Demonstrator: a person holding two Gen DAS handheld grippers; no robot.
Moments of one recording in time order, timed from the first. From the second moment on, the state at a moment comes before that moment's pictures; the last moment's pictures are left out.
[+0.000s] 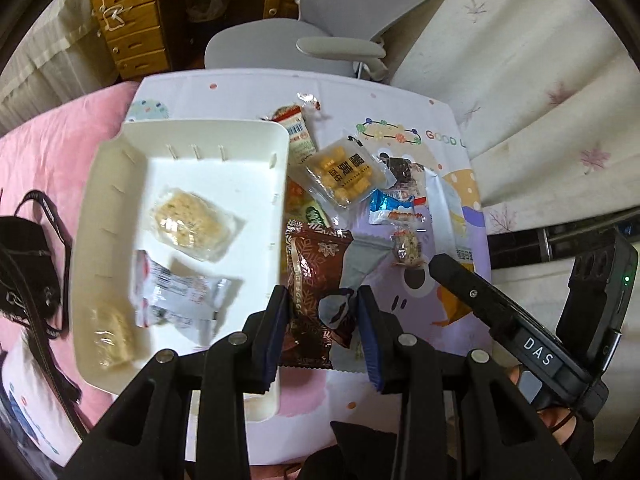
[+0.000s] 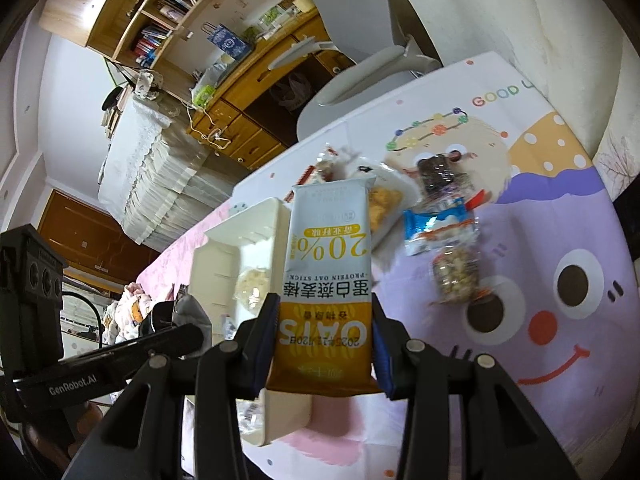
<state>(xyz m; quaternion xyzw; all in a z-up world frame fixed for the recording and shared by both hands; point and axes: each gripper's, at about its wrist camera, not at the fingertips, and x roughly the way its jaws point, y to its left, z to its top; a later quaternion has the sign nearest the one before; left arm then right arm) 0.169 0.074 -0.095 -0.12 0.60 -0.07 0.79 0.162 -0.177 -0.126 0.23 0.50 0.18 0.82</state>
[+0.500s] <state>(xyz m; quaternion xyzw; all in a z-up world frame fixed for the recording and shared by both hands) 0.118 0.168 -0.074 -0.12 0.58 -0.12 0.80 0.097 -0.085 -0.103 0.23 0.46 0.17 0.84</state>
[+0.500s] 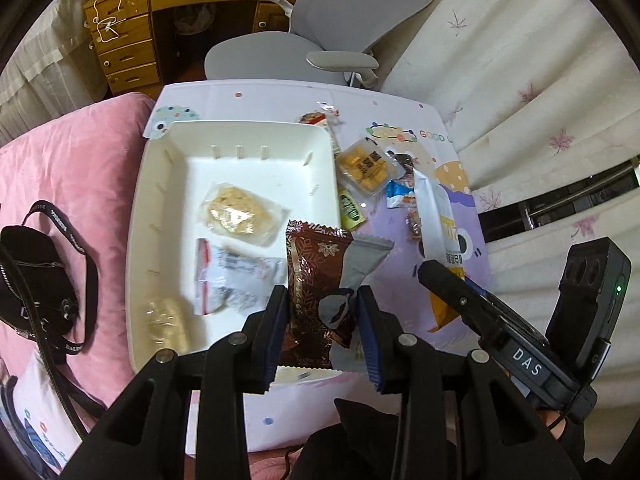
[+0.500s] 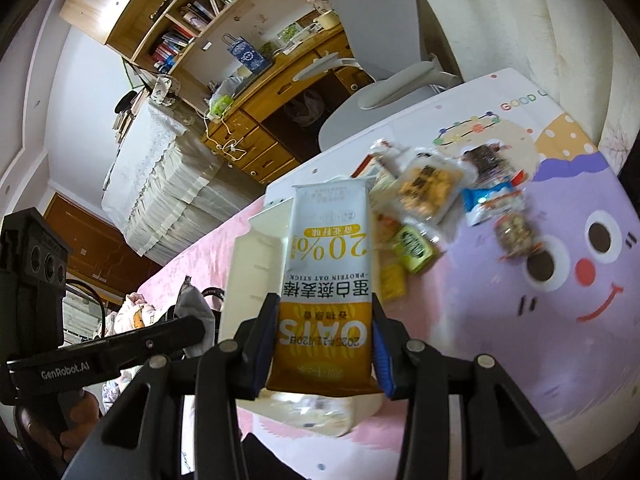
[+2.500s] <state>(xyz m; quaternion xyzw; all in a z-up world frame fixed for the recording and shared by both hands) 0.121 0.089 -0.120 0.04 0.59 -0.23 0.77 0.008 -0.086 -0.163 0.08 0.48 0.03 0.87</state>
